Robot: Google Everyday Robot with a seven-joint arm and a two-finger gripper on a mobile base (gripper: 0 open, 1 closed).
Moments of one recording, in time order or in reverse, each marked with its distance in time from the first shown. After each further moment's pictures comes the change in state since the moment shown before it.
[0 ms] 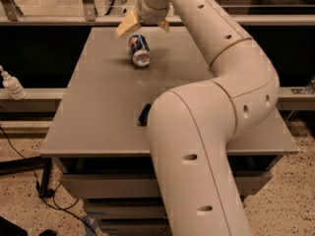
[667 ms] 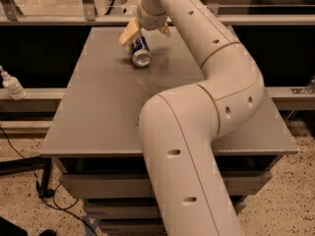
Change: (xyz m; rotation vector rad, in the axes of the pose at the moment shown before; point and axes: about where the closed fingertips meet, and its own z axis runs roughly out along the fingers) arm 0.015 -0.008 0.024 0.041 0.094 -0.040
